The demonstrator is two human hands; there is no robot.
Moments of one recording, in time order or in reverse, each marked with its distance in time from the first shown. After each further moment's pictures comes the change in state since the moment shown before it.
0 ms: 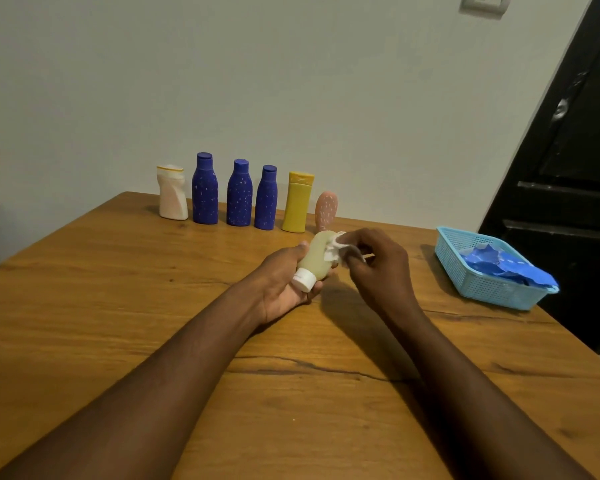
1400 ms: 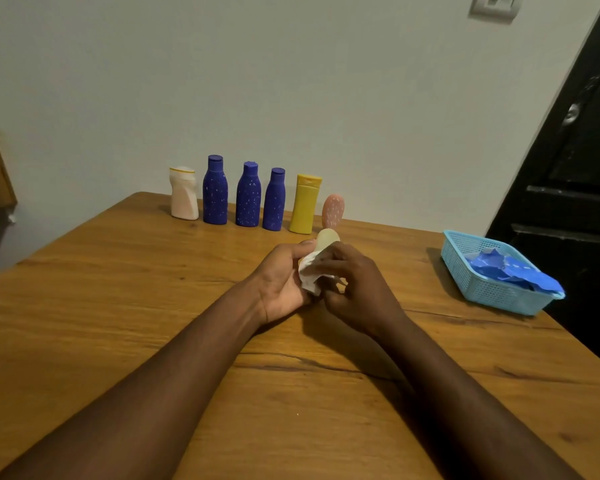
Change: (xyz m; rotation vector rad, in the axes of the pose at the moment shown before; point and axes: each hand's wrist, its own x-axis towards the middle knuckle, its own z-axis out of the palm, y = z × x) left_hand -0.010 0.003 -0.008 -0.141 -0.156 -0.031; right_hand -0.016 -0.028 0.007 -0.138 -0.373 -0.243
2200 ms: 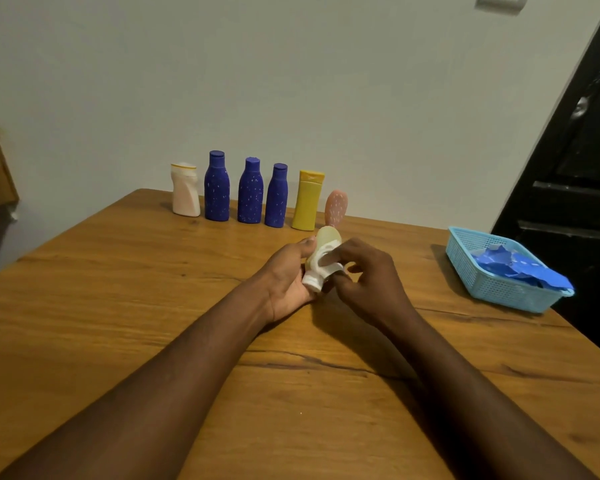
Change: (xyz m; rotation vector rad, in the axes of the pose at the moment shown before) left_hand 0.006 -0.004 0.002 0.022 0.085 0.028; right_hand 0.001 0.012 0.002 0.114 0.130 0.143
